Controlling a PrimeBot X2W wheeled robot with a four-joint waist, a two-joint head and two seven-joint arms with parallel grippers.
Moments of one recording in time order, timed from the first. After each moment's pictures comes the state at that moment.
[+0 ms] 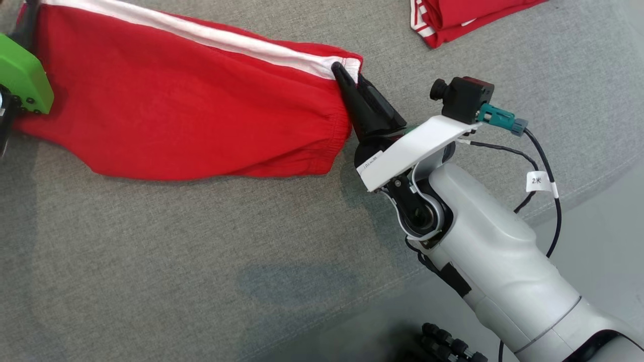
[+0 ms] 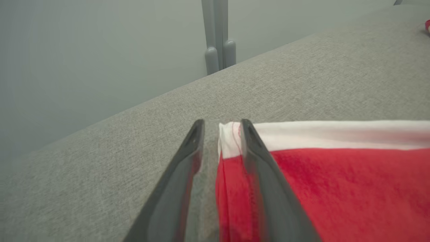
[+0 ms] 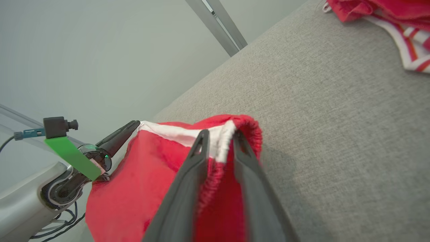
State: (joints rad) left arm -1.21 0.59 -0.90 0.91 -0.82 -0.13 -0.19; right arm -0.79 -0.05 0.63 0.47 1.04 0.13 -0.26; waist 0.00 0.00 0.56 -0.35
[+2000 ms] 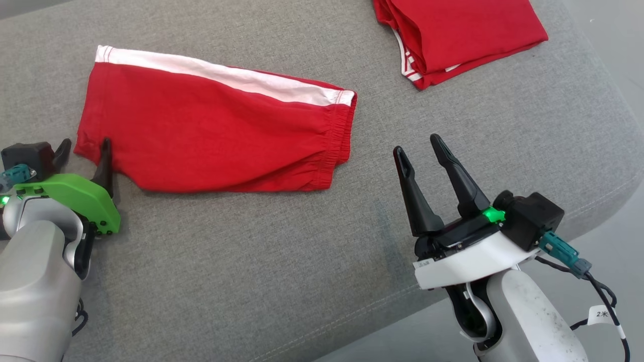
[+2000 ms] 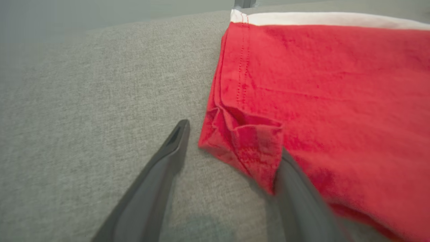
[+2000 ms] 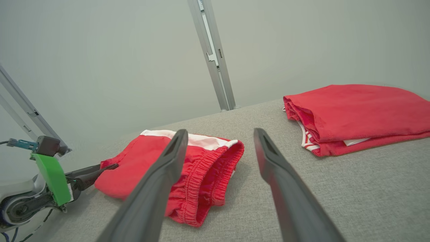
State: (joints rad) left arm -0.79 0.39 -0.45 1.05 -0.60 -0.13 -0.26; right arm -0.26 -0.05 0.32 0.02 0.37 0.13 -0.26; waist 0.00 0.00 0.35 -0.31
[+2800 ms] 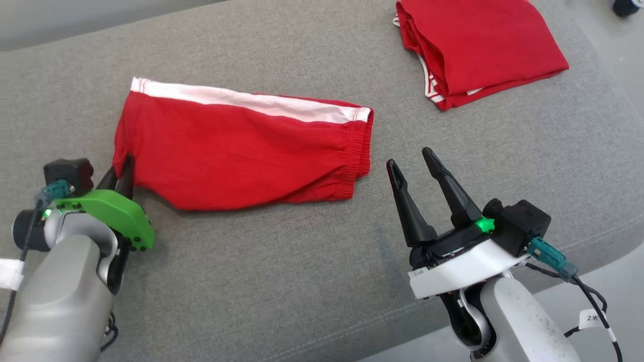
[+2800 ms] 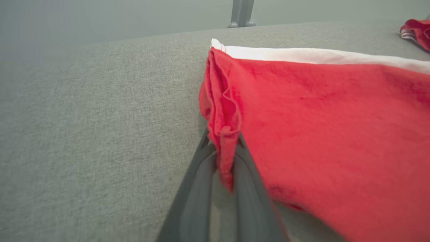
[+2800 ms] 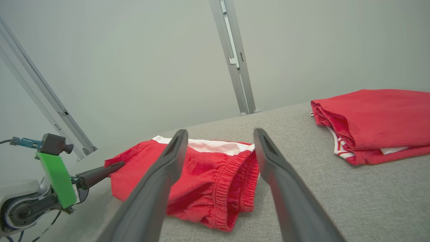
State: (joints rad) left arm -0.74 0.35 -0.55 1.01 -0.69 -0.12 -0.26; right arm -0.25 -0.05 0.34 0.06 0.37 0.13 -0.26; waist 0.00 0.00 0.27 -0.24
